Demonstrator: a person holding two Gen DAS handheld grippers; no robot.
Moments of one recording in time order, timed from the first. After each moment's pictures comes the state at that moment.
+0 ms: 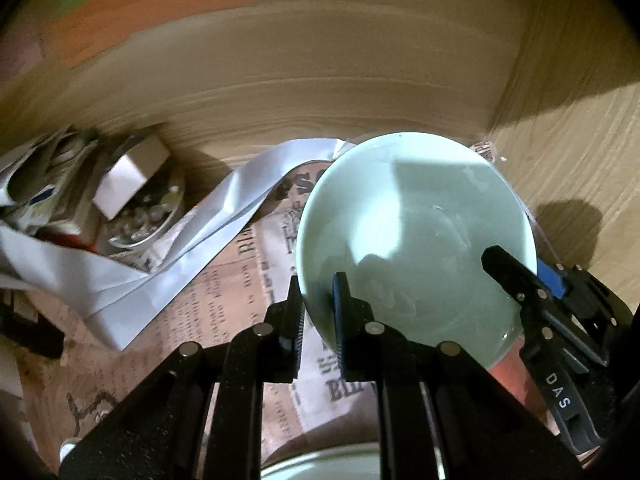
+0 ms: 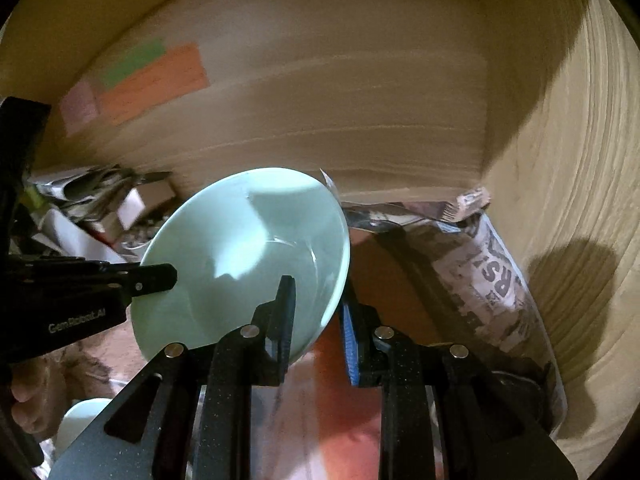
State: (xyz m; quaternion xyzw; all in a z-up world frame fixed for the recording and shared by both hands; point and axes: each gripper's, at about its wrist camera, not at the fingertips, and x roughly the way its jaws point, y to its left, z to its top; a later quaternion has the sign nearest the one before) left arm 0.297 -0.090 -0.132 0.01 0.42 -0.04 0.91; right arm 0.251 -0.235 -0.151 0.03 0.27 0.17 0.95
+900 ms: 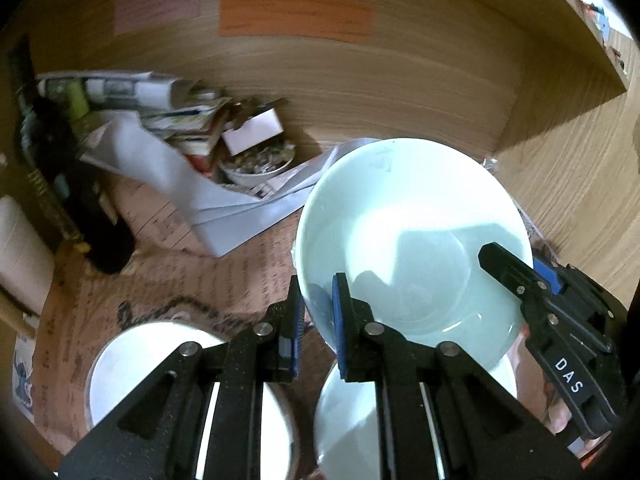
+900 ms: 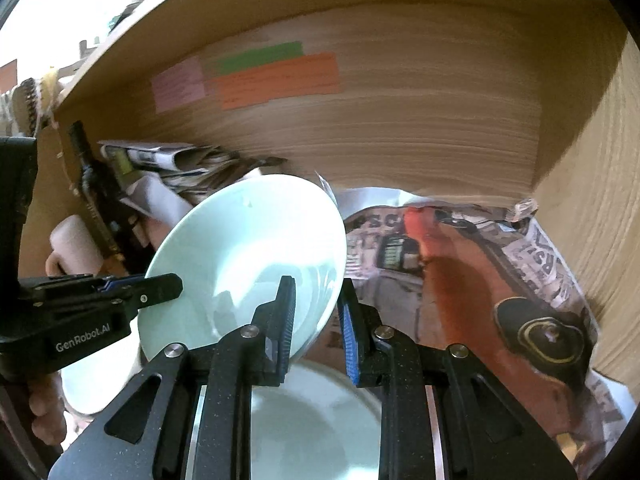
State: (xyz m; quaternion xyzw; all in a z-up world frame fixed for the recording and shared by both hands) left arm 0.160 -0.001 -0.122 -0.05 0.36 -0.01 0.93; right arm 0.150 -0.155 -0.138 0.00 0.24 0.23 0.94
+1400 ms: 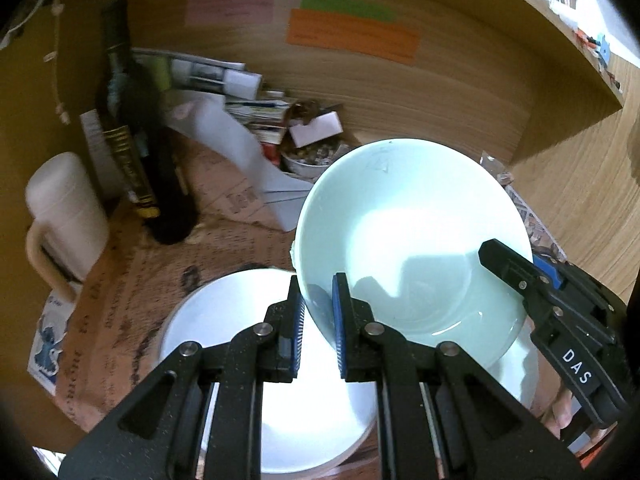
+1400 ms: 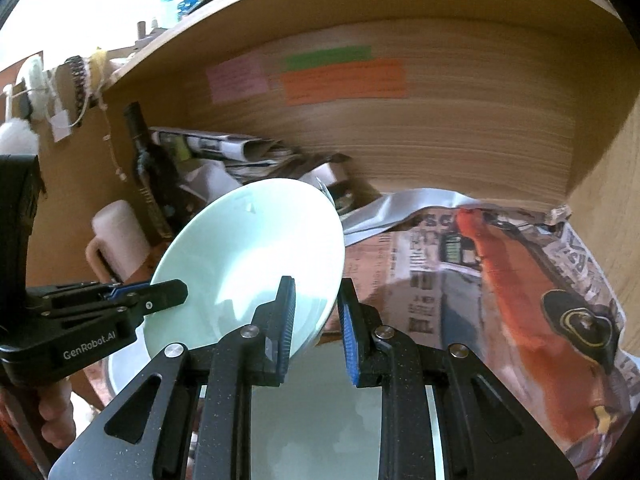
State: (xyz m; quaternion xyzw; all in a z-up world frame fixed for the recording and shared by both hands) left arm 0.096 0.059 -0.124 -0.07 0.33 0.03 0.94; right arm 0.108 -0.107 -0.139 -0.01 0.23 0.28 0.93
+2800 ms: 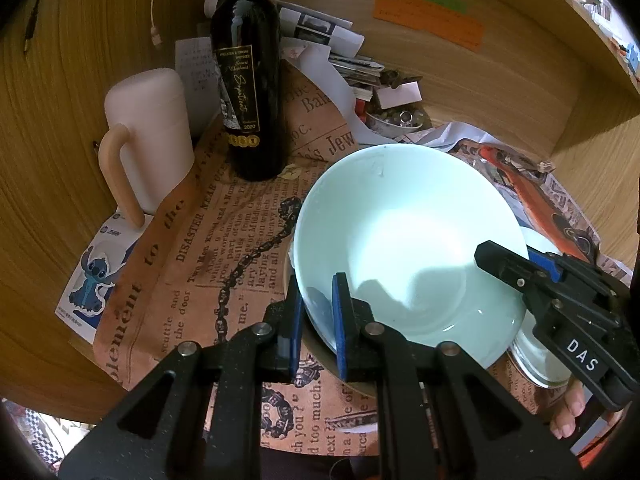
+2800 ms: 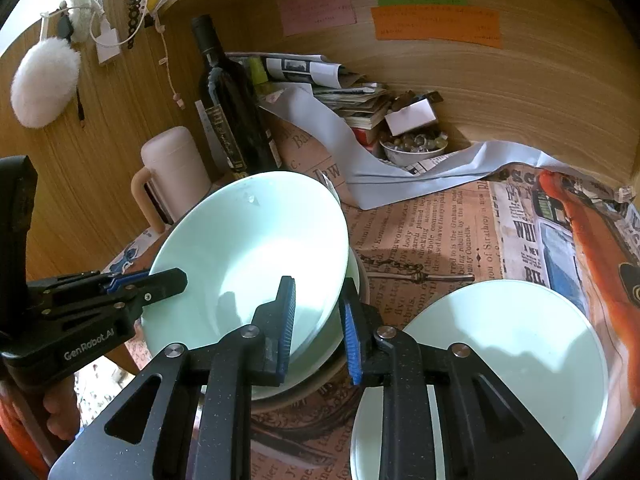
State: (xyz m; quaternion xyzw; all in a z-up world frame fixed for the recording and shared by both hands) left arm 0.038 0.127 -0.170 -0.09 0.36 0.08 0.93; right arm 0.083 -0.029 -0.177 -0.04 0.30 0.35 0.89
